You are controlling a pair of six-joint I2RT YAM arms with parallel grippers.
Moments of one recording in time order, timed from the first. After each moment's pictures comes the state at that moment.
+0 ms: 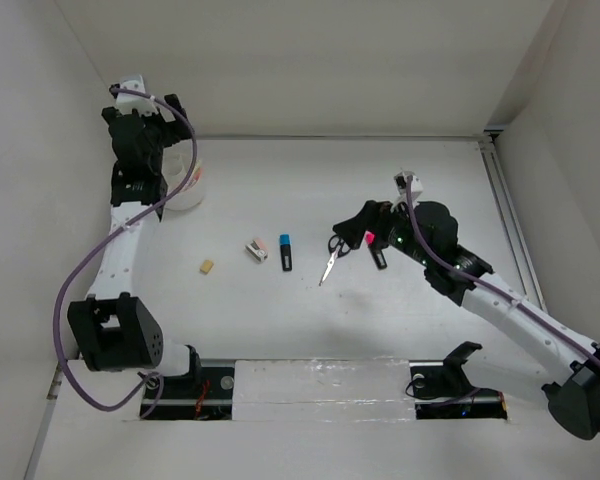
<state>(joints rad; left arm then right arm) 0.06 1.43 1.30 0.18 -0.05 -0.07 0.61 1.02 0.77 0.04 -0.16 0.58</state>
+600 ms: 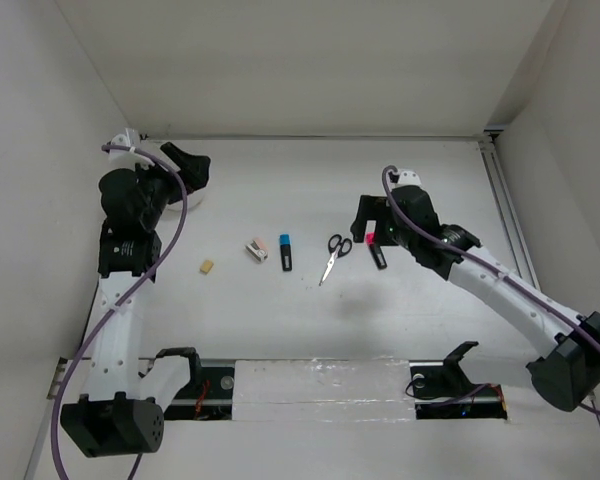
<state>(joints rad) 0.05 0.97 1.04 -0.13 0.21 -0.55 0.64 1.19 1.02 -0.42 0.23 0.51</state>
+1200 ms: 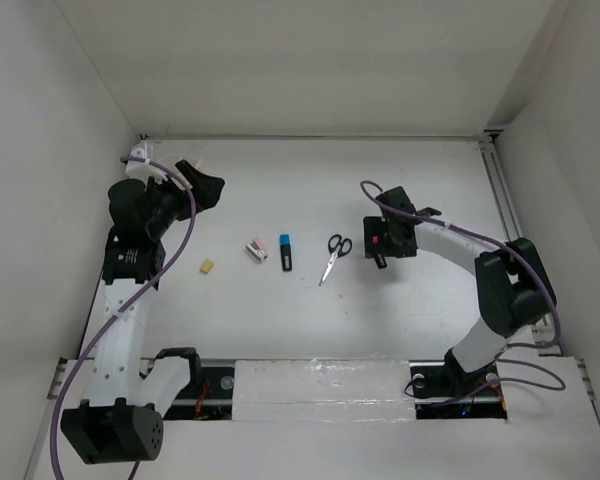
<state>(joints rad) 0.03 0.93 0.96 -0.25 0.32 -0.54 0.42 1.63 1.02 -0.49 0.12 0.37</state>
